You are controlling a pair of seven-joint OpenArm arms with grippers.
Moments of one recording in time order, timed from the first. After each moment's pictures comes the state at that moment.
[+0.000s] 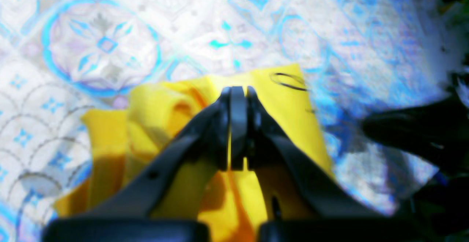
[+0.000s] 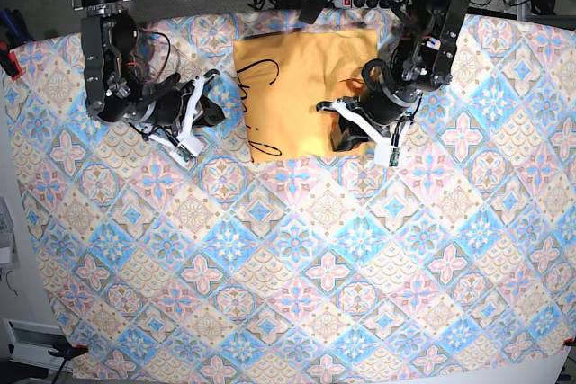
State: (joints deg) left arm 12.7 -13.5 12.8 93.4 -36.8 -3.3 29.7; right arm -7.9 15.7 -0.9 90.2 29.9 40.0 -55.2
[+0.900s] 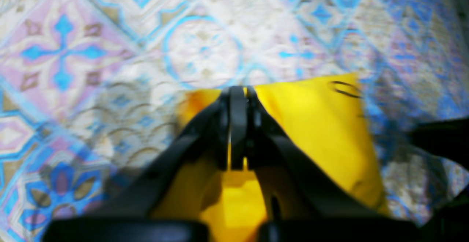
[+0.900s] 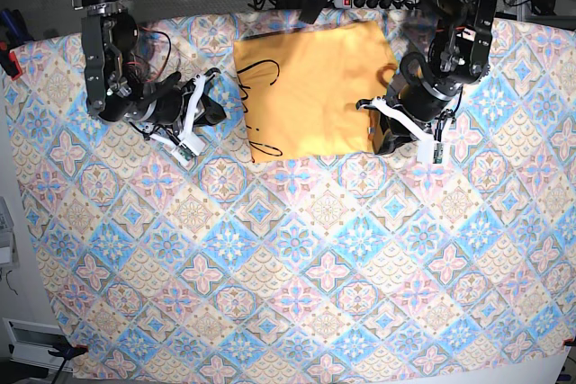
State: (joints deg) left arm 18.9 -18.8 5.1 103.5 -37.5 -3.9 29.7; right arm -8.0 15.8 -1.3 90.4 29.7 40.0 -55.3
